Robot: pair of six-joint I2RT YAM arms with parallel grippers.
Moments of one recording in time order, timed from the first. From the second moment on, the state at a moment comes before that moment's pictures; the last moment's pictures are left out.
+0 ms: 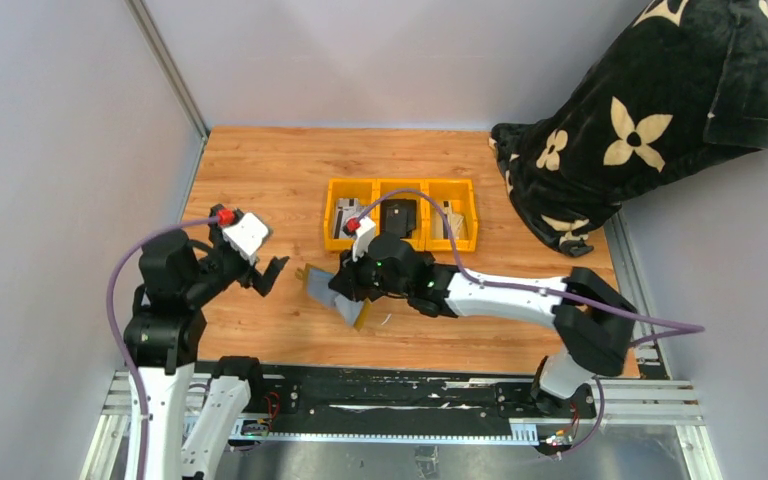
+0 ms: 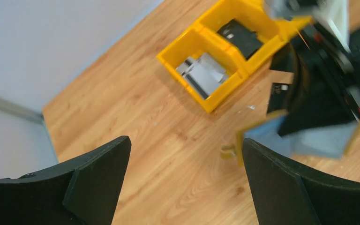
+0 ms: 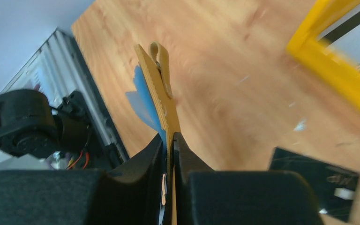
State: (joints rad) left arm -0.02 0.53 0.98 -0.76 0.59 0.59; right arm 1.10 1.54 1.00 0.21 -0.03 0.39
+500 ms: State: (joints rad) left arm -0.01 0.67 0.97 -0.66 0.20 0.31; right arm 1.05 1.67 1.03 0.04 -0.16 0.45
